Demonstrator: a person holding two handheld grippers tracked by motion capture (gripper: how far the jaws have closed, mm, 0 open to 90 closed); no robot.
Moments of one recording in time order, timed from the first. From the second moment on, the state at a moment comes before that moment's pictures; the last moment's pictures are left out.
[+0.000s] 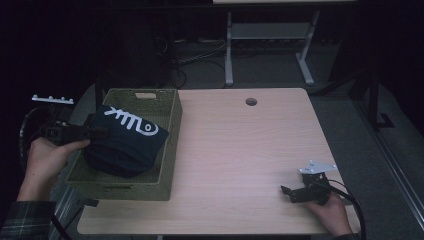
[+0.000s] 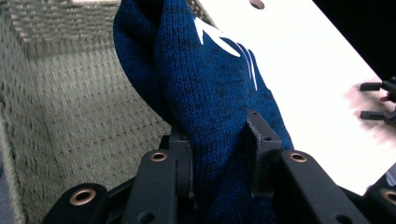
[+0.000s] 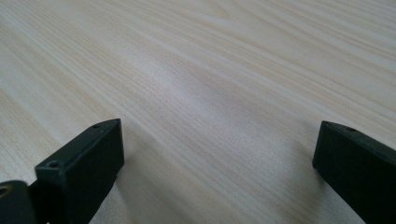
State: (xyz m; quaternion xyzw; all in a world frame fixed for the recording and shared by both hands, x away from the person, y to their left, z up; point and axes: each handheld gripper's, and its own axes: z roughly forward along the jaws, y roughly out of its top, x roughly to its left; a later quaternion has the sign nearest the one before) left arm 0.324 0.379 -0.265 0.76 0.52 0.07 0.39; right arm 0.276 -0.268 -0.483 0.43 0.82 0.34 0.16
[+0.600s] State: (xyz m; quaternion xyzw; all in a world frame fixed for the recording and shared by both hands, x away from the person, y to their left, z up) left arm 0.333 0.380 -0.297 0.75 0.53 0.03 0.40; right arm 0.277 -0.268 -0.483 0.43 0.82 0.34 0.16
